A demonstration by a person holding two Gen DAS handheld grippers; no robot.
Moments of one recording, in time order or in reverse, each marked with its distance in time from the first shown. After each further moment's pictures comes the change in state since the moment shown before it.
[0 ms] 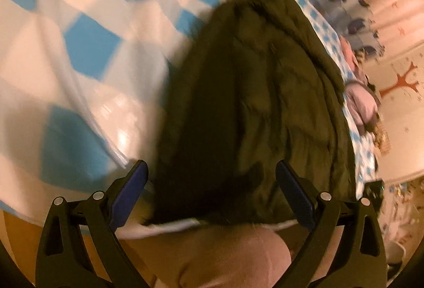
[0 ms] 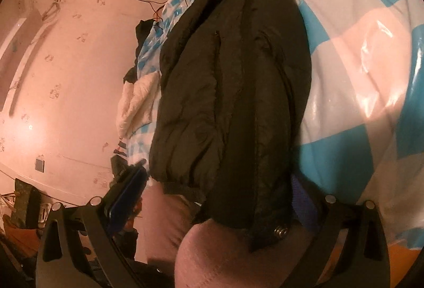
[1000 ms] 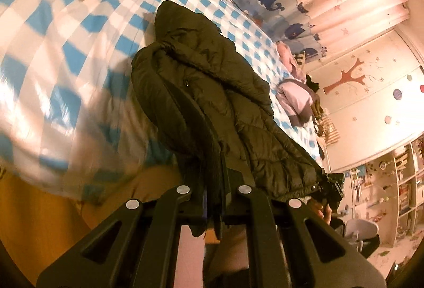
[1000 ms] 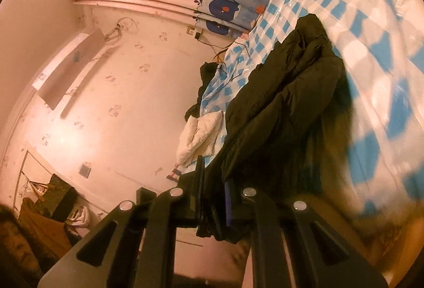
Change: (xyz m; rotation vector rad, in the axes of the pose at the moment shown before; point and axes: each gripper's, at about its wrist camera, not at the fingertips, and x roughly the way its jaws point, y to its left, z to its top) left arm -0.141 -0.064 -0.075 0.066 -0.086 -0.262; right arm -0.121 0.071 -0.062 -0.085 -0.266 0.247
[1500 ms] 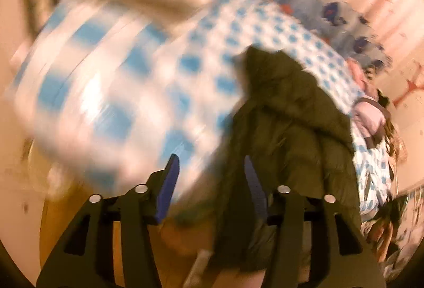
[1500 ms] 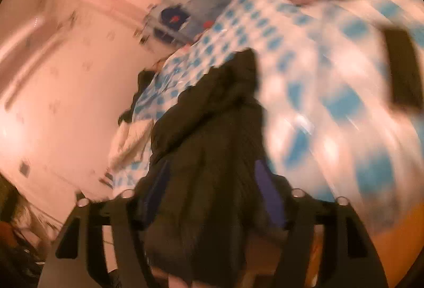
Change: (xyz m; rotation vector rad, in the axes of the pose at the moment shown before) left arm -0.027 0.027 0.069 0.050 -0.149 0.435; right arm -0.015 -0.004 0.056 -0.135 -0.010 -0.415
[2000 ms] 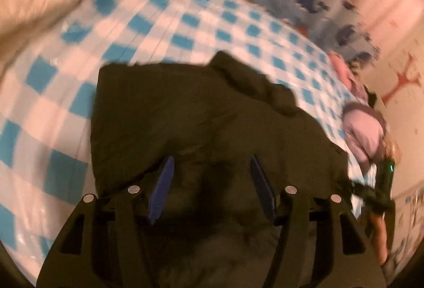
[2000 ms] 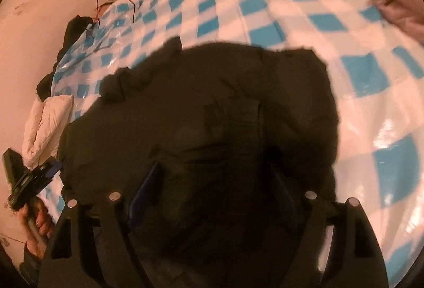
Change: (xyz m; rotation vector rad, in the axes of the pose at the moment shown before) left arm 0.247 -0.150 0.111 0.010 0.038 -0.114; right arm 0.304 -0.004 0.142 -0.120 0.276 -0.349
